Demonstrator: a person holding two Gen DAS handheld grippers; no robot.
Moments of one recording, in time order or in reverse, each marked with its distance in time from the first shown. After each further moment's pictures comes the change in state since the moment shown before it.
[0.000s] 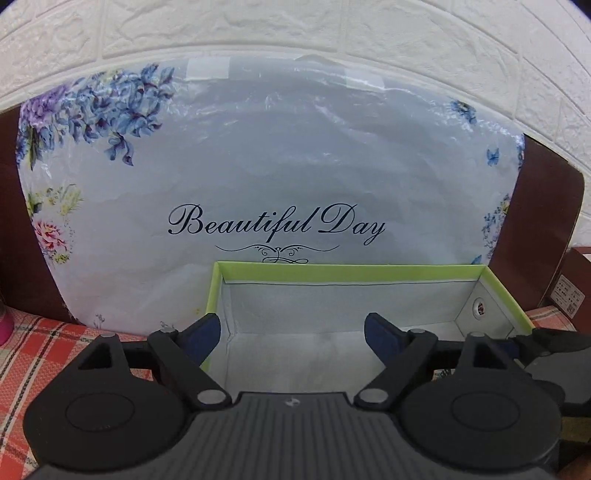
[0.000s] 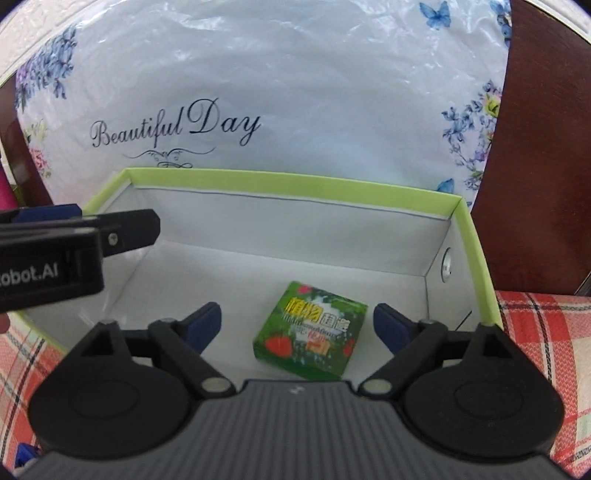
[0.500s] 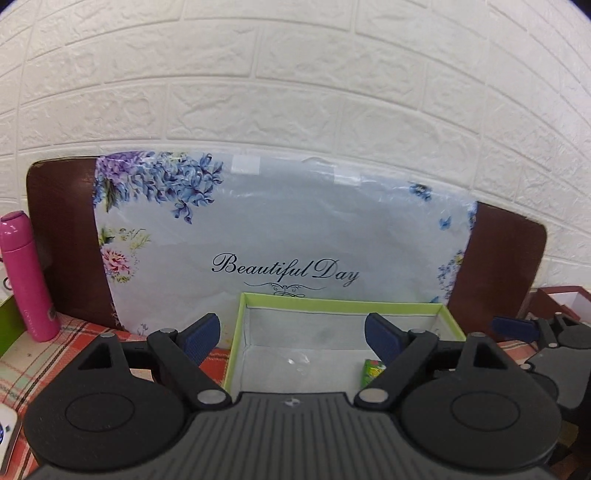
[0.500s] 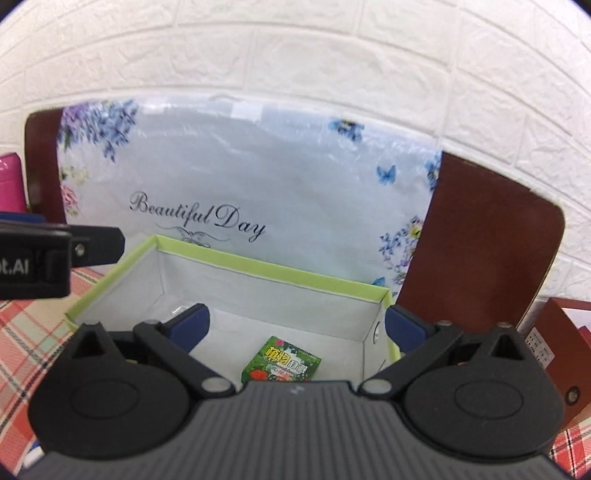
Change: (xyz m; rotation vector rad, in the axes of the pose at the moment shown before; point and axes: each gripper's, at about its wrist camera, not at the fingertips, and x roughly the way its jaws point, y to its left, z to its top) left arm -0.108 -0.012 0.000 -0.063 -0.123 0.030; right arm -0.107 0.021 0.000 -0.109 -0.266 -0.130
